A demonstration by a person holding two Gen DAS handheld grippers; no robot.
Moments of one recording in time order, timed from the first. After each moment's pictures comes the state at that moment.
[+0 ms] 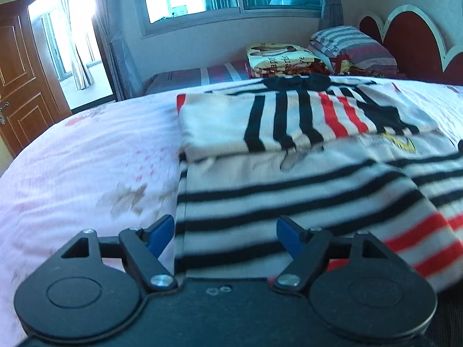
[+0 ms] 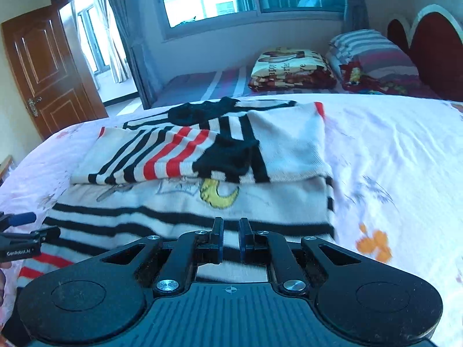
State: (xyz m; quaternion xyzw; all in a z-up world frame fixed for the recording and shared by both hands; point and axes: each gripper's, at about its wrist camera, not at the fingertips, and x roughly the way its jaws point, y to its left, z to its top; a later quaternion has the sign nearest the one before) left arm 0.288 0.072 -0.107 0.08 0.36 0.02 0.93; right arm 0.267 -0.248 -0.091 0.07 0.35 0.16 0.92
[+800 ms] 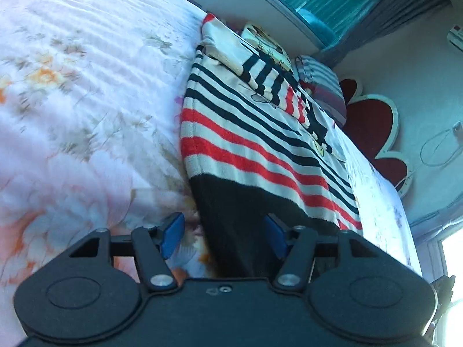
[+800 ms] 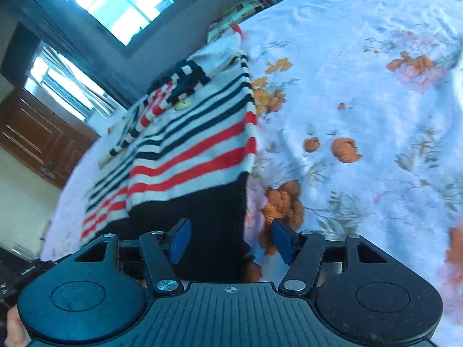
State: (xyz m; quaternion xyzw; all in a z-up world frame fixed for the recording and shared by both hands) left arm 0.169 0.152 -0.124 -0.29 0.43 -0.10 0.85; right arm 0.101 -0.339 -0.136 0.31 0.42 0.14 0.84
